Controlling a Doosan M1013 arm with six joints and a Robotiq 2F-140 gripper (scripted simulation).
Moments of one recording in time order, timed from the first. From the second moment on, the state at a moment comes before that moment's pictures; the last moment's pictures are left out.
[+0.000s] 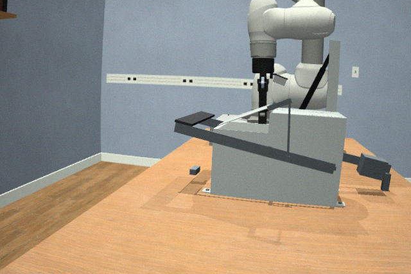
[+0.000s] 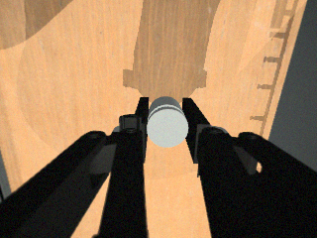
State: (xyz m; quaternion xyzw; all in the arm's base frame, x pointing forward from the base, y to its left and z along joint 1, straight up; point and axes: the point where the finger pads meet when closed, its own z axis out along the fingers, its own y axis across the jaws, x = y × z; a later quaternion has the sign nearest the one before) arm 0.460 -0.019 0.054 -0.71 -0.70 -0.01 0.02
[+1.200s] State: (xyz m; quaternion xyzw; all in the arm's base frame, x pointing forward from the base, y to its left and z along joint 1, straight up) arm 0.415 0.034 0.034 -0.71 -0.70 0.00 0.00
